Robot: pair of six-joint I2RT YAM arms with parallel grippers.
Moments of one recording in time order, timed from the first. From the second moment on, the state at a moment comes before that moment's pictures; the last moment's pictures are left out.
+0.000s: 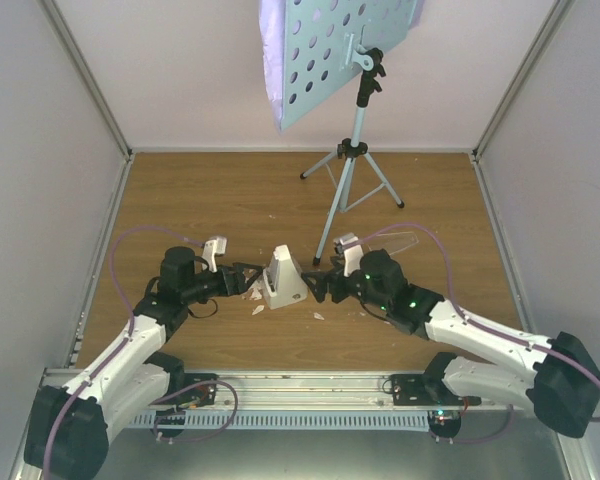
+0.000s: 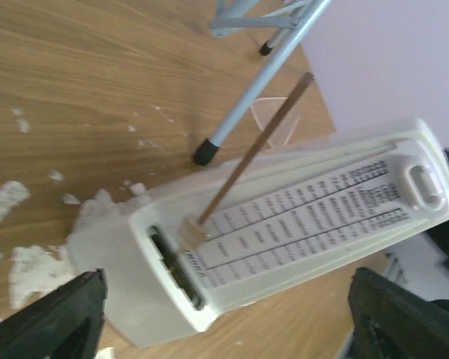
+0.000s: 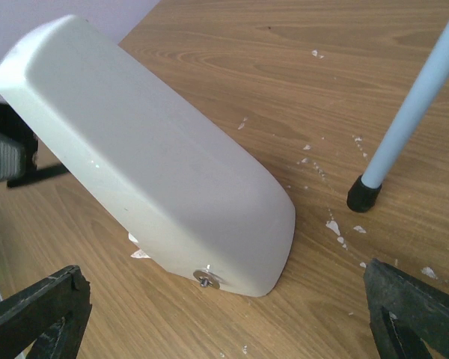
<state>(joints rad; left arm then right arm) -0.31 0.86 0.36 0.01 0.58 -0.60 0.82 1.03 0.50 0.09 -0.07 0.39</state>
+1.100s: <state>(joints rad) -0.25 0.81 0.40 -0.14 0.51 -0.58 0.99 1.47 0.96 -0.03 0.18 0.27</state>
